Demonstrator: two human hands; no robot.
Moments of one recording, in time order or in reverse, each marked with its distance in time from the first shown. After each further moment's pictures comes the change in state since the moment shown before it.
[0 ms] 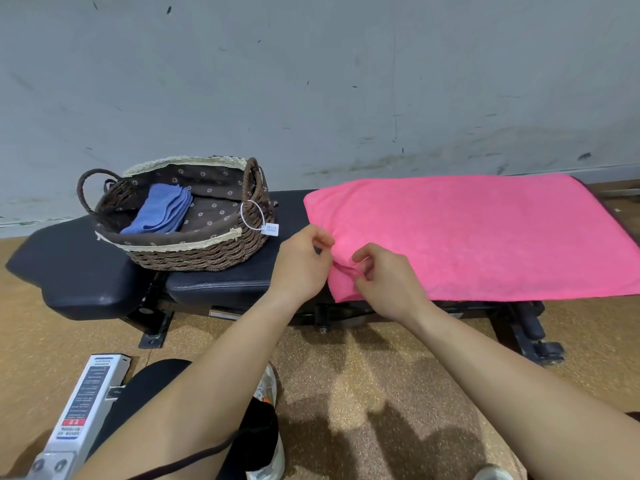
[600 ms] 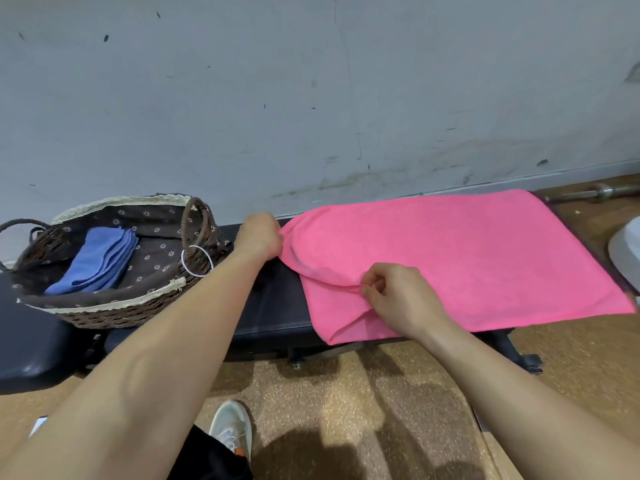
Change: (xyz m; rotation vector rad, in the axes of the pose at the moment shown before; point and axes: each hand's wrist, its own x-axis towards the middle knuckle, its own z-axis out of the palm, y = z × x) left_hand 0.161 -0.005 0.023 0.573 -0.095 -0.121; right_hand 0.022 0.050 -0.057 -0.111 0.034 0.119
